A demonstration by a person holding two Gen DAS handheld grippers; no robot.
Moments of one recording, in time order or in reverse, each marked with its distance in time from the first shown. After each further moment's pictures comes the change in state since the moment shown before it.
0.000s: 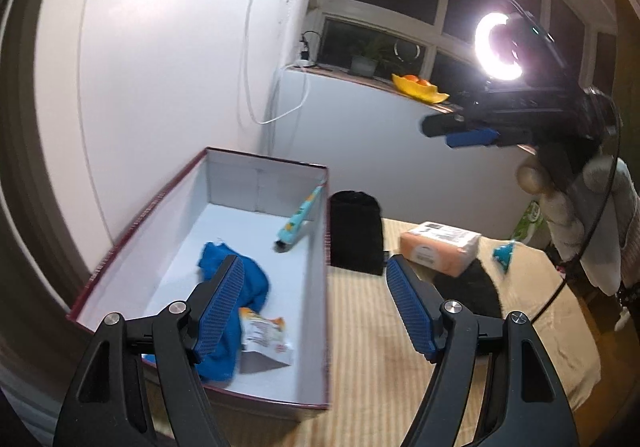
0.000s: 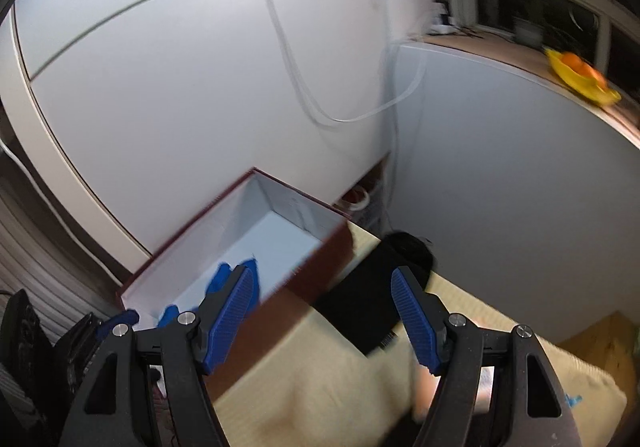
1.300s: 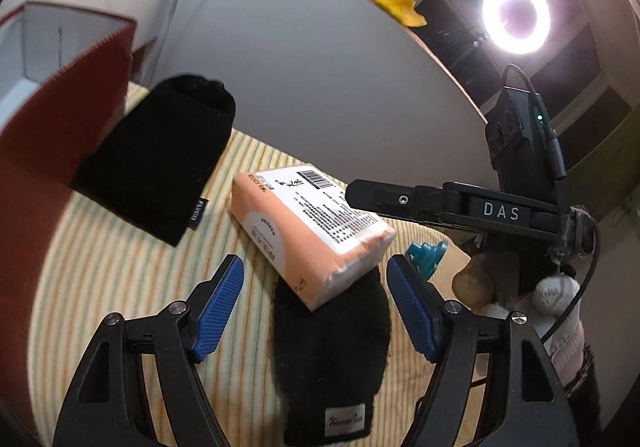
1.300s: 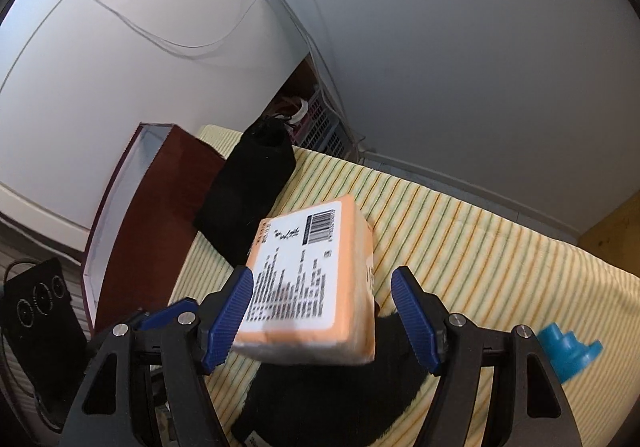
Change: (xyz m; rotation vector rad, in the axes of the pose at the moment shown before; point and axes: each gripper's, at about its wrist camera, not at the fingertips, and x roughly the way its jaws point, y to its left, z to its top) left arm 0.174 -0.123 -0.002 -0.295 0.377 -0.289; right arm 0.065 -0.180 -0.080 0.302 0.274 0.099
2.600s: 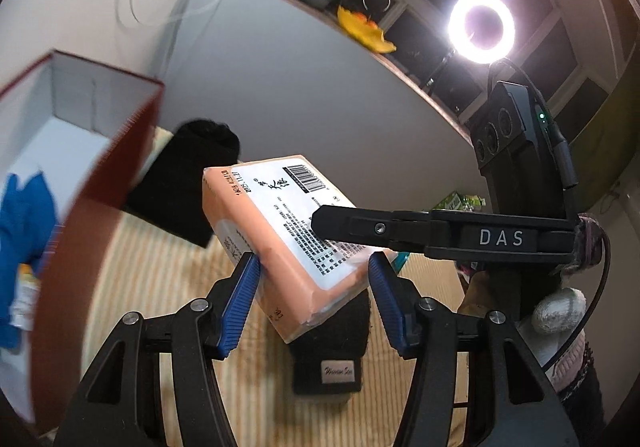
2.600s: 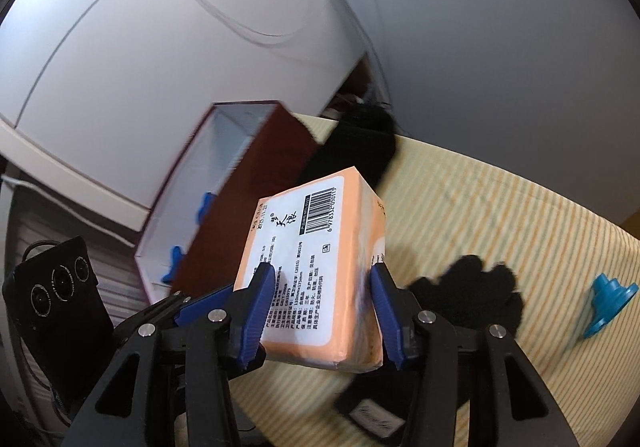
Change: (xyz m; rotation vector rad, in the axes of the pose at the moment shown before) left arm -0.084 -0.005 -0.012 0.087 -0.106 -0.012; right arm -0.033 0.095 -0.028 -0.053 -0.015 0.096
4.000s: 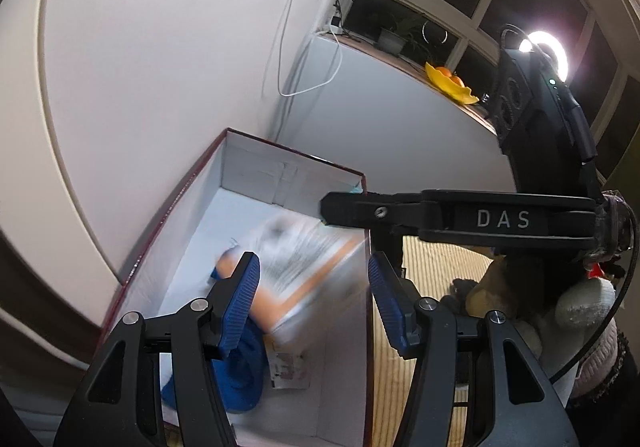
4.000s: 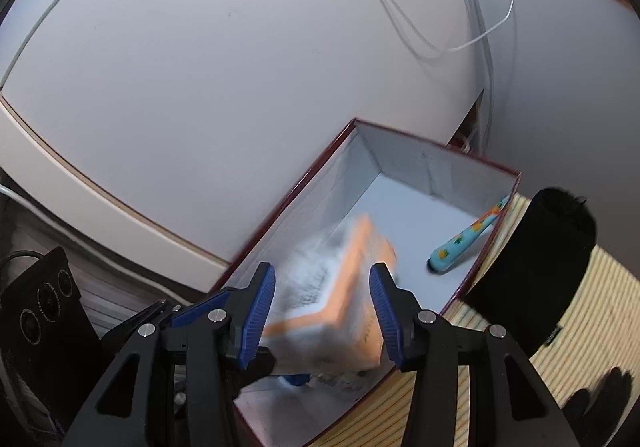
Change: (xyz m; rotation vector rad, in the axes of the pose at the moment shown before) left arm -0.108 0.126 0.045 0.047 -0.119 0.267; right arm 0.102 0.171 0.061 -0.171 -0.052 0.067
